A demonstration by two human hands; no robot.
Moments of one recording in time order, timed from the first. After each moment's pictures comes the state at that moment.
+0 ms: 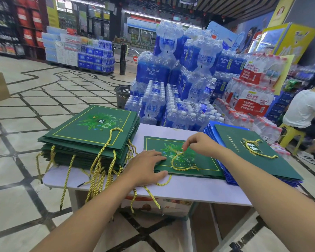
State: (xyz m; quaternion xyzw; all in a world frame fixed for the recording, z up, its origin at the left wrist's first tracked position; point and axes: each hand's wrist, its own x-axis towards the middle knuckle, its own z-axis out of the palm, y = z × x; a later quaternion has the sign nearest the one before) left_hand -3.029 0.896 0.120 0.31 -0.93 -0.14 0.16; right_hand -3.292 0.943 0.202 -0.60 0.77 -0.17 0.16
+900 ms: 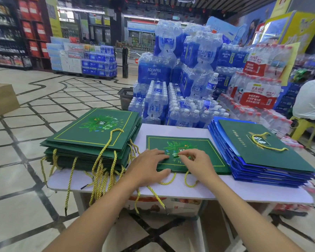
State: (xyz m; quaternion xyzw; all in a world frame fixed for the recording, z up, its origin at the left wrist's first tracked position) left_hand -3.031 0.897 0.119 0.32 -0.92 -0.14 0.16; right_hand -3.227 0.992 0.133 -0.51 0.73 -0.42 0.13
